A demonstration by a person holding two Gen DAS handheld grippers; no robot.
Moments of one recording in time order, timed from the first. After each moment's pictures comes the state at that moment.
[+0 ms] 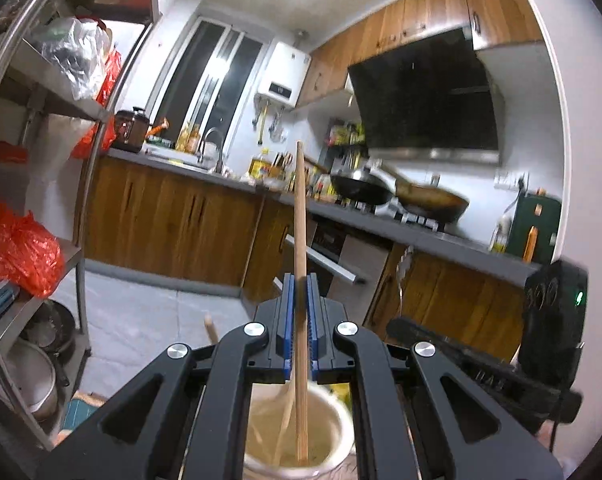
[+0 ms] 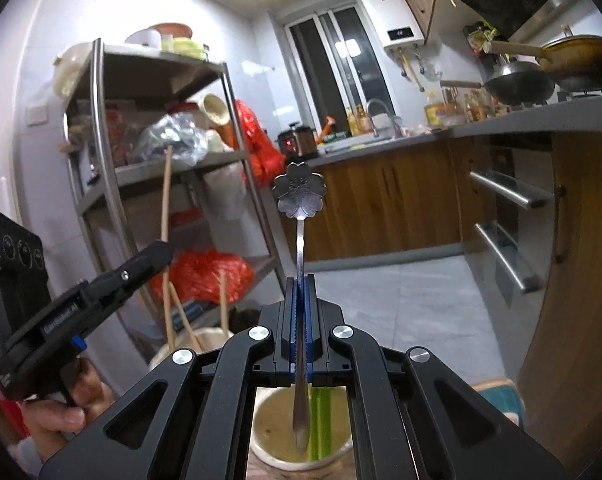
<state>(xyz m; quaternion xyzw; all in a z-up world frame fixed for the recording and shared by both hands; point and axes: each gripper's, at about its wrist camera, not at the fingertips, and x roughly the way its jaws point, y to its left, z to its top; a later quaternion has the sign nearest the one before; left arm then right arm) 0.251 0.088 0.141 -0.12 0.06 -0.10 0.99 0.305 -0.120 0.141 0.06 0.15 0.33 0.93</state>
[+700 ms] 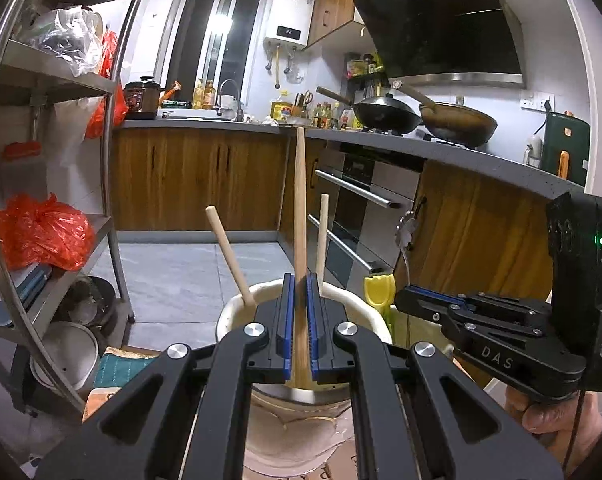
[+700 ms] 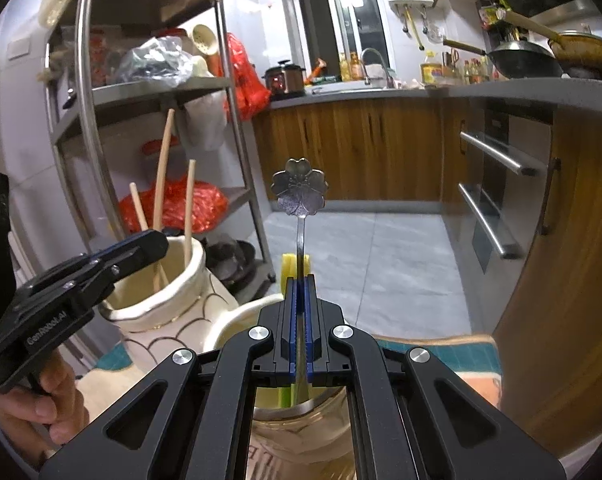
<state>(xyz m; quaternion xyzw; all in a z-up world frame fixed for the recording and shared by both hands) 0.259 0.073 0.112 -0.05 0.17 -0.05 0.98 0.307 -0.097 0.109 -0.02 0.24 0.30 0.92</state>
